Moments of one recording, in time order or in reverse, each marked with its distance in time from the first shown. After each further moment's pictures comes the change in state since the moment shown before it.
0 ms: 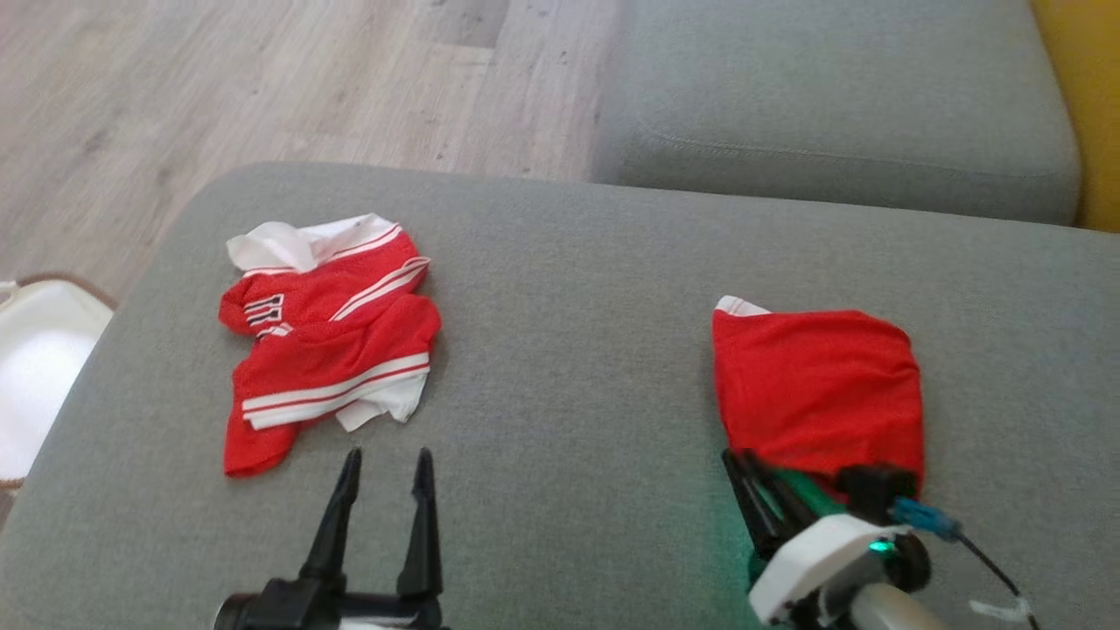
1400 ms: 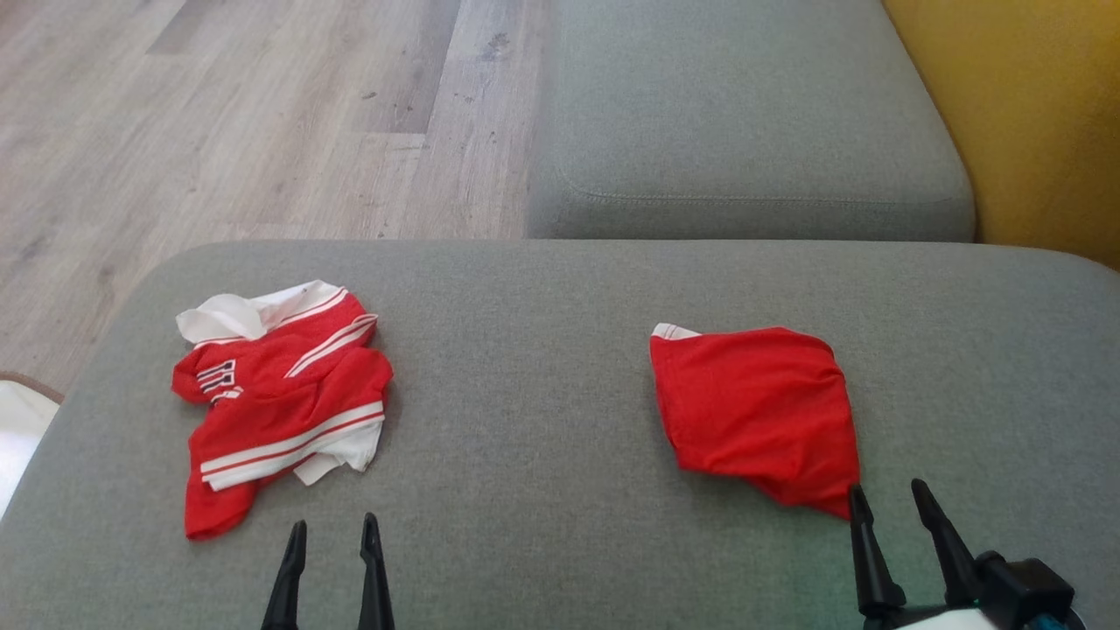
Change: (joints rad) left arm 0.102 0.002 0.094 0.048 0.029 0.042 0.000; right arm 0.397 0.086 -0.514 -0.445 -0.493 0.000 -0.035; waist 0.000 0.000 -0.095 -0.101
